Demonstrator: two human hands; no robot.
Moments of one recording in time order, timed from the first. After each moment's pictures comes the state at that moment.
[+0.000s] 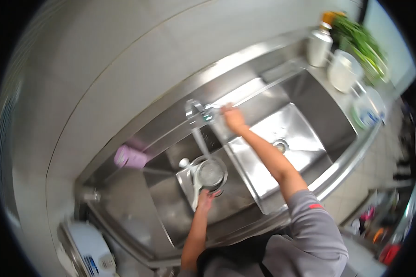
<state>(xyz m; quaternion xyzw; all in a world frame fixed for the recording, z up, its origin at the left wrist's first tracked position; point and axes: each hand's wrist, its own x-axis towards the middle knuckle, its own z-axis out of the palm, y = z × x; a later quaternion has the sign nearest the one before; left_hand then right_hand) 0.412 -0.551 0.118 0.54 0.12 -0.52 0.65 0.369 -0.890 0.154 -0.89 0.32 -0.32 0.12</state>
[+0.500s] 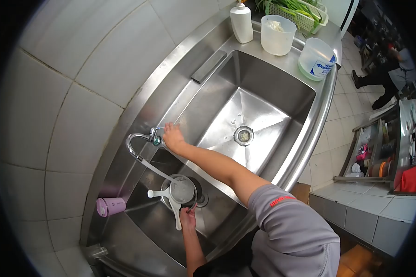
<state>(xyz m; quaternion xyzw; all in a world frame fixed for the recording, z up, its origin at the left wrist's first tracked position) 0.427 -0.547 0.113 0.55 0.13 -0.53 0.64 0.398 -0.857 0.181 -0.88 0.46 -0.06 0.10</state>
